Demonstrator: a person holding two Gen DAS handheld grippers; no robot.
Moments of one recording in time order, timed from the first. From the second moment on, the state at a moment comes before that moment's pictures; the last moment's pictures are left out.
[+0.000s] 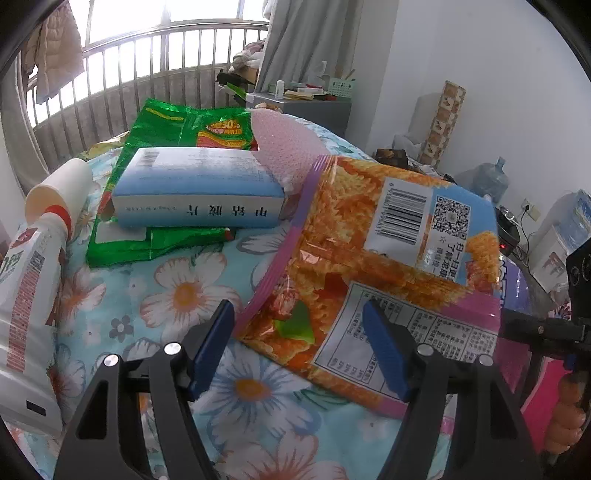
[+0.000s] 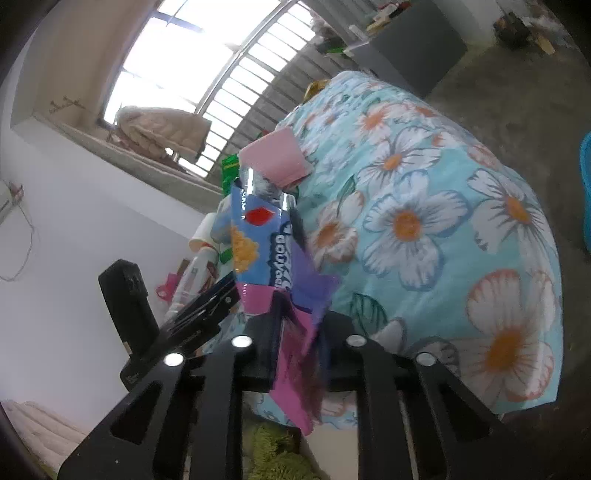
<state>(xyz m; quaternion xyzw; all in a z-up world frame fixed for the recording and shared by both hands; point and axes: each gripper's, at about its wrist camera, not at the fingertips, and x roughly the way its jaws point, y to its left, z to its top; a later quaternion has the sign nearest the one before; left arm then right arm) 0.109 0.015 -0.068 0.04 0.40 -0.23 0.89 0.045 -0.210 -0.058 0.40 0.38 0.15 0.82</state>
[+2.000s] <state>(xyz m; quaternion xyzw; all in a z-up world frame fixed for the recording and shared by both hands) 0.189 -0.059 0.020 0.11 0.37 -0.19 0.90 -0.016 -0.327 -0.063 0.51 0.26 0.10 0.81</state>
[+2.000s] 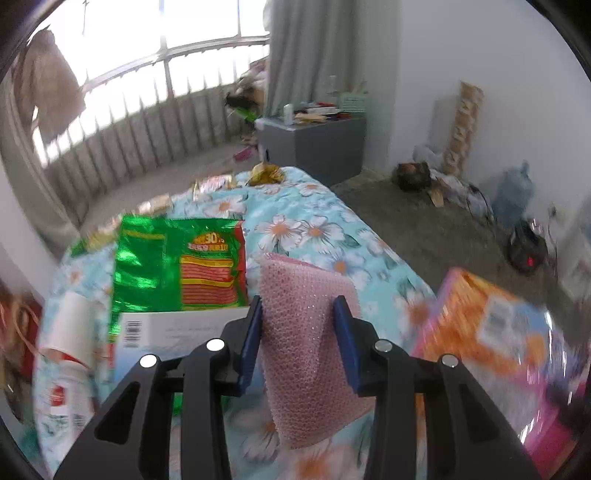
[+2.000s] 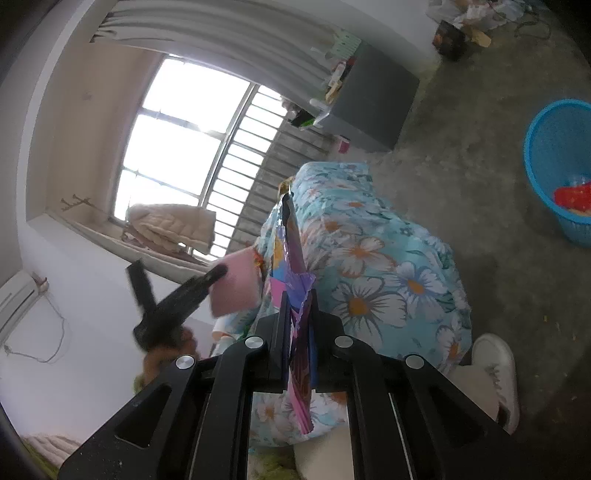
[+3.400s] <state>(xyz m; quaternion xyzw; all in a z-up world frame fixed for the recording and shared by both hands) 0.111 -0.063 -0.024 0.12 0.43 -0.27 0.85 -0.009 -0.321 -0.064 0.51 0.26 0.10 0.81</state>
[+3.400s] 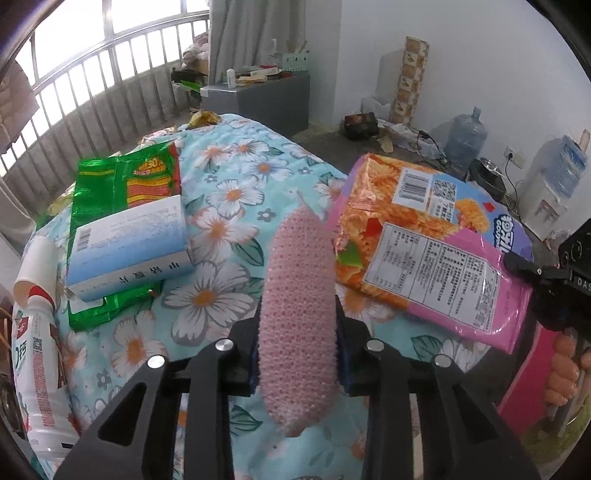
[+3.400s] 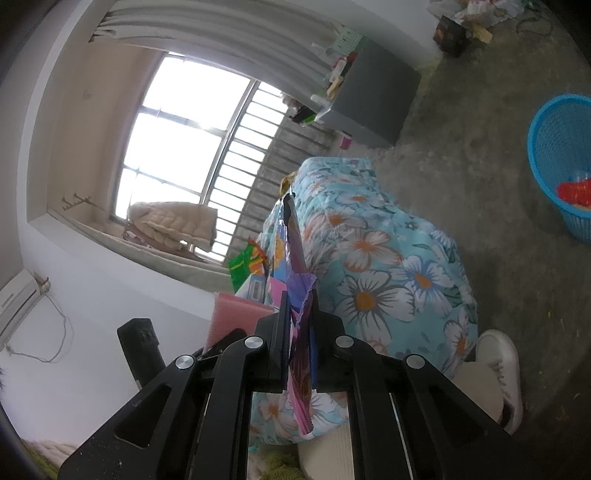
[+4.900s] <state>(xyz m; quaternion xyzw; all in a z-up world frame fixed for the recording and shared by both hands) 0.095 -0.060 0.008 0.12 0.35 -0.27 0.89 -0.027 -0.341 -0.031 0.53 0.18 0.13 0.82</state>
